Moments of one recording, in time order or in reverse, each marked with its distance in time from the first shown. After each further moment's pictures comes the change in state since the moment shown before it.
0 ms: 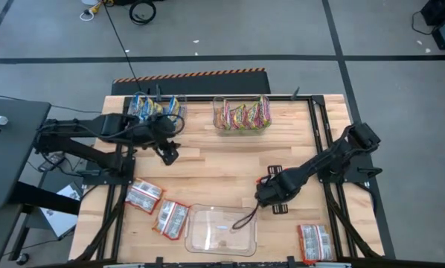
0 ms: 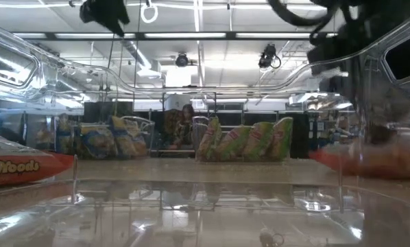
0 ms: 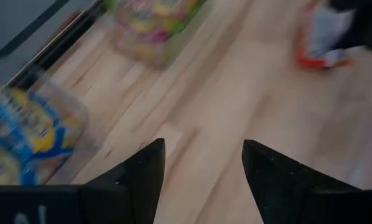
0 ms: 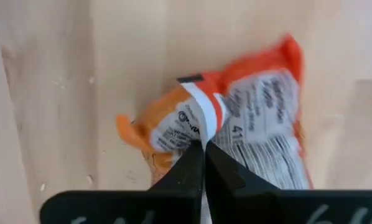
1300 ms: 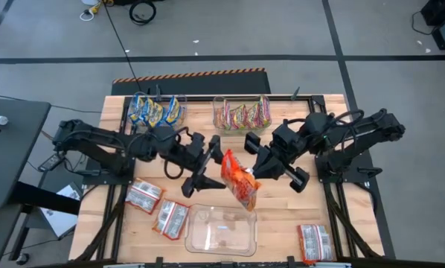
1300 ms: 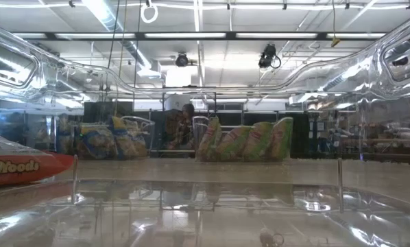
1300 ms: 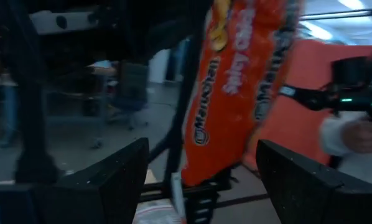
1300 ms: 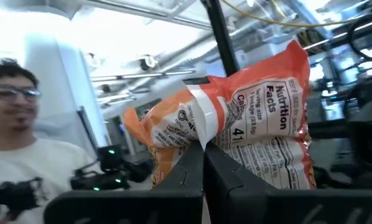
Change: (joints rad) left arm -0.133 0.289 0.000 1.361 0.586 0.307; right arm -0.174 -0.333 0.282 1.310 -0.496 0.005
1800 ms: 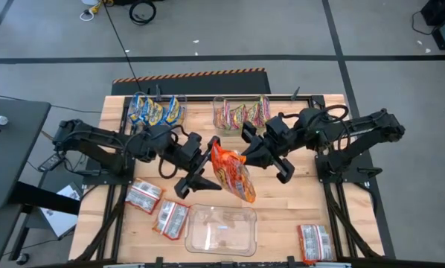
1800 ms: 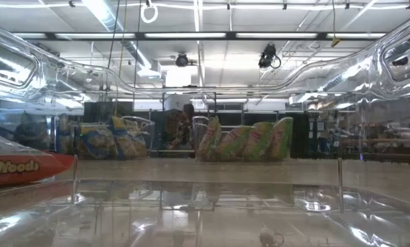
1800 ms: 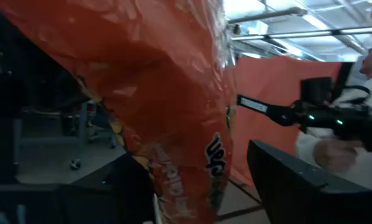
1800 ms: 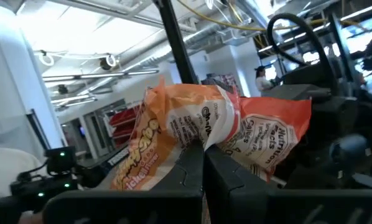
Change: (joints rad) left arm -0.016 0.000 0.000 0.098 0.052 -0.025; right arm -0.072 0.003 0.000 -0.066 0.101 -0.048
